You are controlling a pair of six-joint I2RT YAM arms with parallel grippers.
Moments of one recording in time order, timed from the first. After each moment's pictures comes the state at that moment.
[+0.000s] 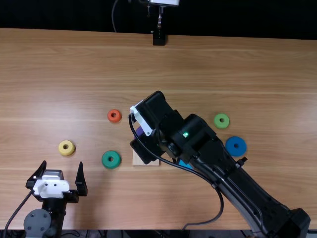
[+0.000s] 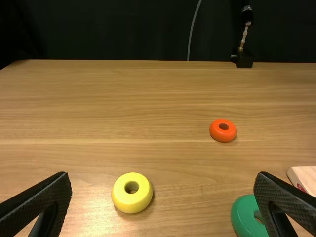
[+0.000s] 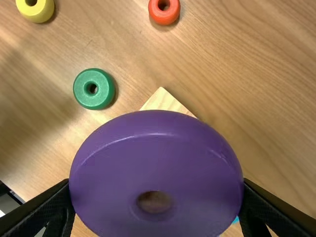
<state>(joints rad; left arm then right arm) -0.06 0.01 0.08 -0.23 -0.03 -0.05 0.73 1.76 1.73 -1.11 -0.04 -0.02</state>
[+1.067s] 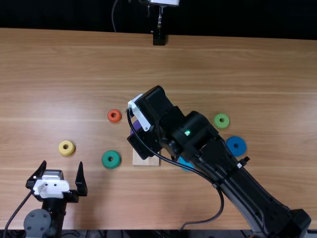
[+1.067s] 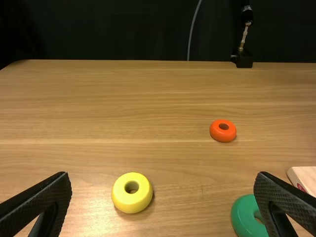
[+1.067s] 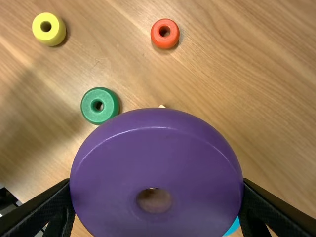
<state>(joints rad) -0.06 0.01 0.08 -0.23 -0.03 -0.05 0.73 1.77 1.80 -1.12 -0.04 -0.03</state>
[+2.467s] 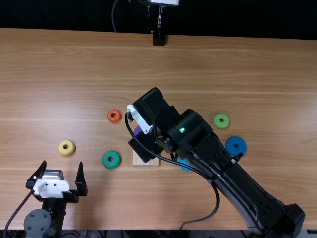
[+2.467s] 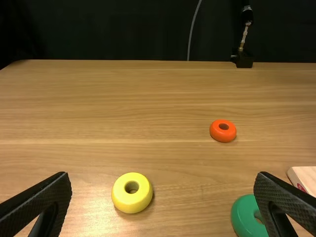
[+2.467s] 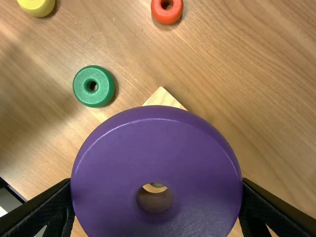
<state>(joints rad) -0.06 0.01 0.08 -0.23 -0.03 -0.05 0.73 1.80 1.80 -1.17 -0.04 -0.05</state>
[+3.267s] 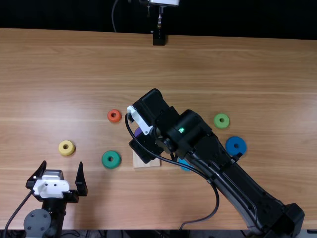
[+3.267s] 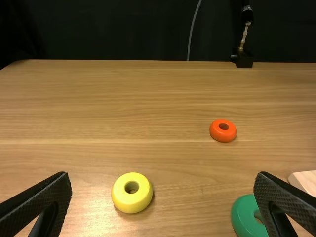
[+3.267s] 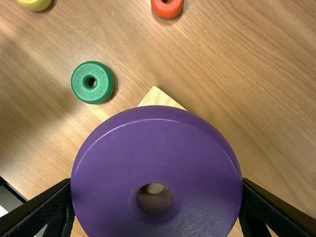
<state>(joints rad) -0.06 0.01 0.08 -0.23 -0.03 -0.05 0.73 1.80 1.79 -1.17 -0.04 -0.05</state>
